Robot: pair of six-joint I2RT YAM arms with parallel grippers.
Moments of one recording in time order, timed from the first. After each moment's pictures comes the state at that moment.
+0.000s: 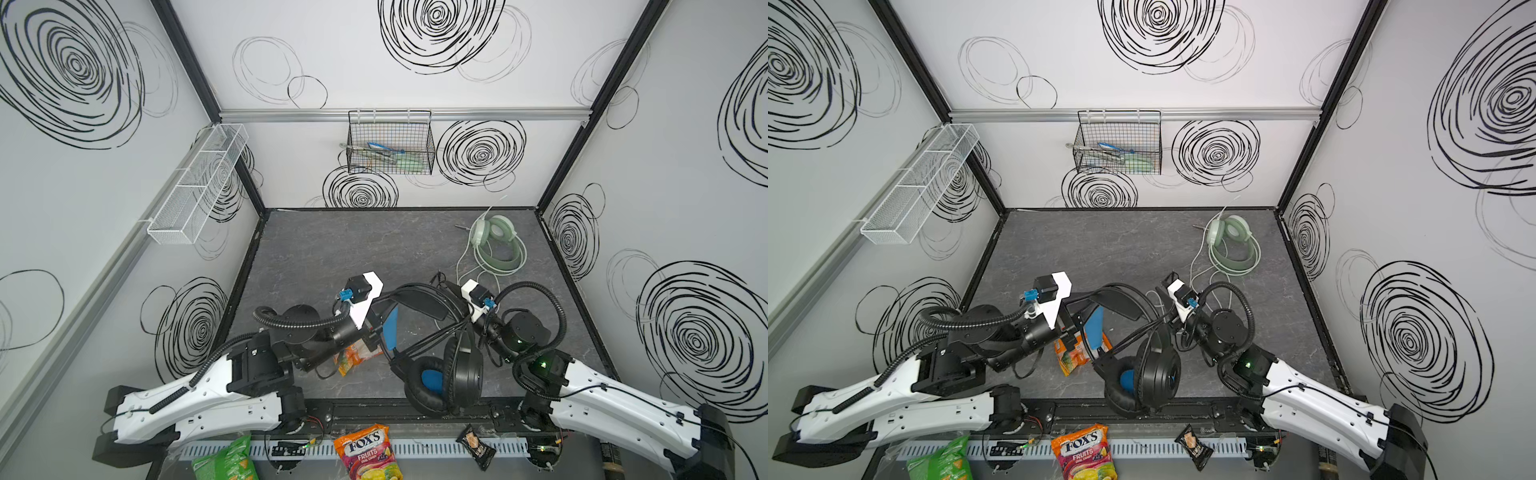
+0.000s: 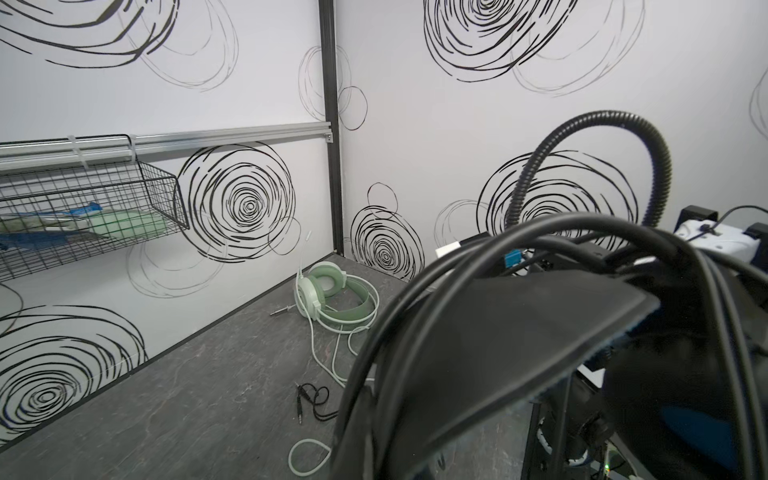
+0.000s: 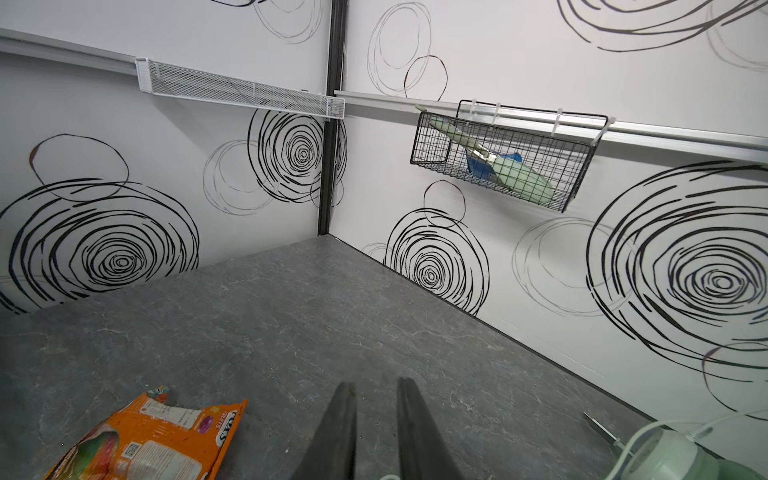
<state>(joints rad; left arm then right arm) -1.20 0.75 0.96 -0.19 -0.24 -0.05 0.99 0.72 0.42 0.39 0.23 -0.16</state>
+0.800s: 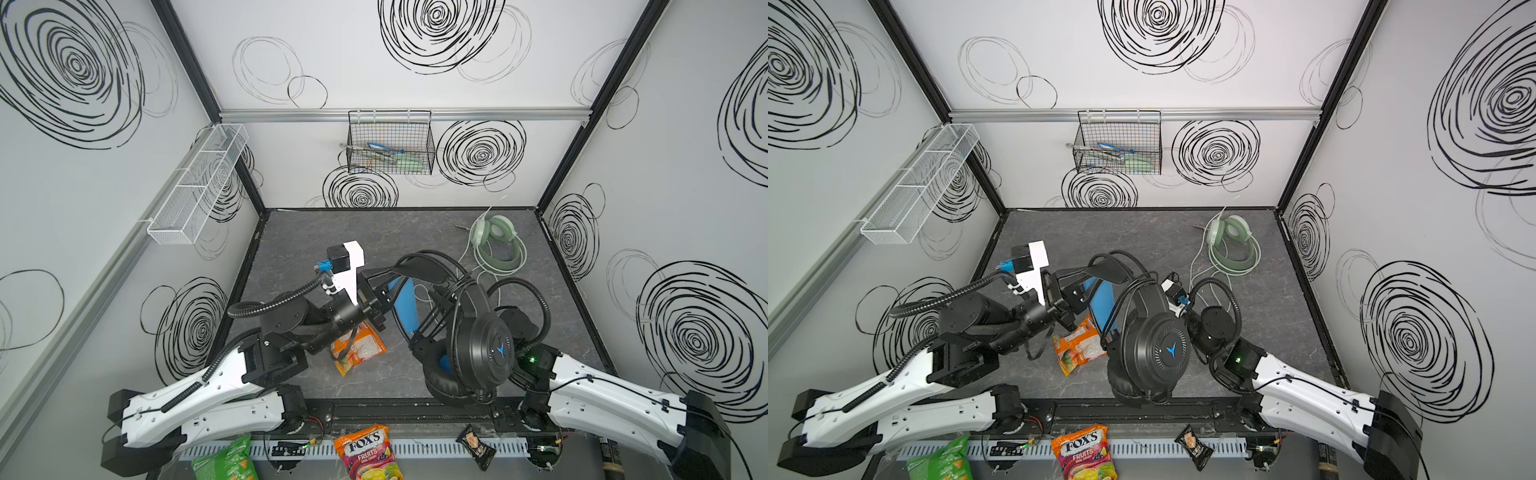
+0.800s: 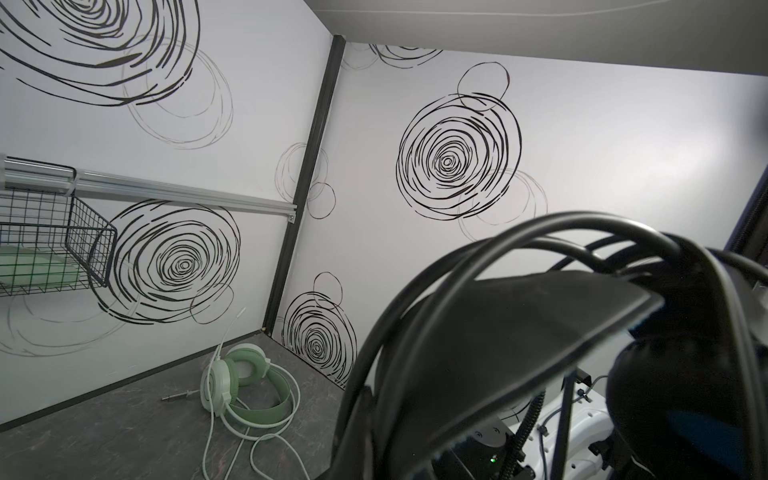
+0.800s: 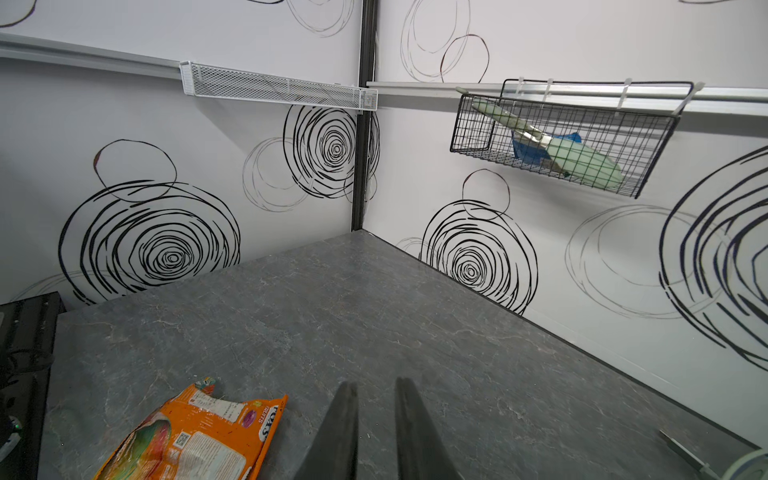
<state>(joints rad) -1.10 0.83 0.99 0.15 -0.10 -0.31 0.99 0.83 0.42 0.45 0.14 -0.08</state>
